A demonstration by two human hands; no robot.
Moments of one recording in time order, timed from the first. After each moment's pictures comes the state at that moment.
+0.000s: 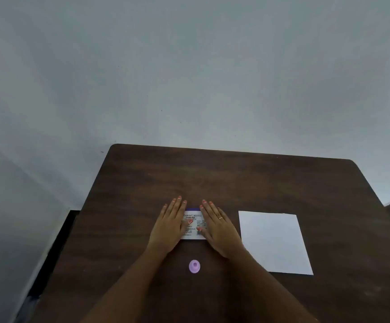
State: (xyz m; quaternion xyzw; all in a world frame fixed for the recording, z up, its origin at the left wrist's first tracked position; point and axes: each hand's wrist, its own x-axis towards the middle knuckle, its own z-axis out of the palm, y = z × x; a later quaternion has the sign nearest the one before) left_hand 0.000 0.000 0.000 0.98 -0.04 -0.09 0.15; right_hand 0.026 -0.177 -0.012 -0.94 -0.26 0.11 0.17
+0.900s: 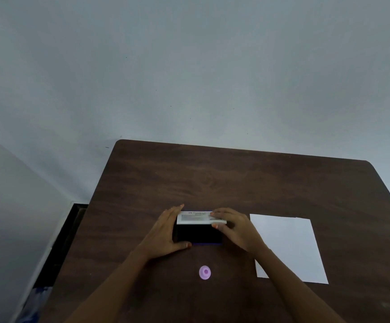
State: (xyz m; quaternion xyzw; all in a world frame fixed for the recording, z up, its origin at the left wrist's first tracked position) left_hand -0.007 0.049 -0.012 0.92 -0.08 -0.11 0.36; right_hand 0.044 -0.190 0.016 -0.89 -0.22 0.11 0.39
